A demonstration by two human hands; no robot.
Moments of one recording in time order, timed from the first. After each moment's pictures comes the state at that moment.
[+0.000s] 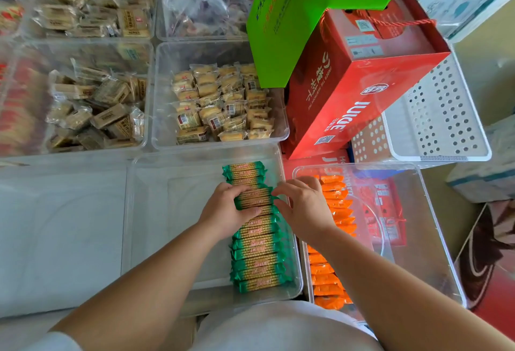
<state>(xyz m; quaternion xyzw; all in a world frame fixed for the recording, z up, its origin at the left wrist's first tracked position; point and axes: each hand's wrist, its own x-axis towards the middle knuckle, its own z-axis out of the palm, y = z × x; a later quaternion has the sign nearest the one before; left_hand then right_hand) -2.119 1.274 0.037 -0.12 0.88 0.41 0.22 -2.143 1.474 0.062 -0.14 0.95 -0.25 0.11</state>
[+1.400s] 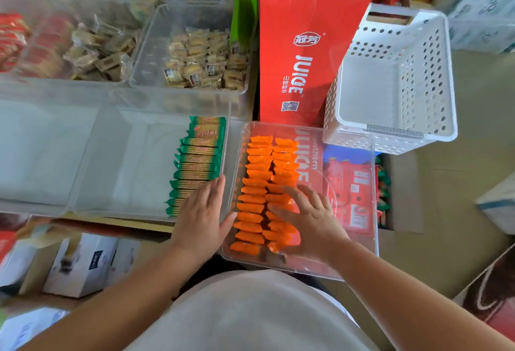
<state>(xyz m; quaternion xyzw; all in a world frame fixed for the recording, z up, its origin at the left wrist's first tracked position) -1.981 1.437 0.050 -0.11 0.99 0.10 0.06 -2.085 1.685 0.044 -0.41 0.89 -0.03 0.21</state>
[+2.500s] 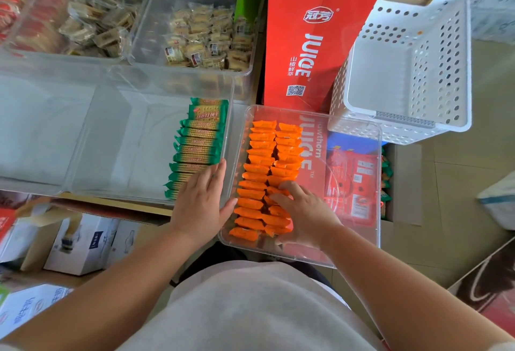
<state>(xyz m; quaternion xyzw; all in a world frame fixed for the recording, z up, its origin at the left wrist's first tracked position) -1.982 1.436 0.046 -0.11 0.99 0.10 0.06 -2.087 1.673 0.028 -0.42 0.86 -0.06 0.28</state>
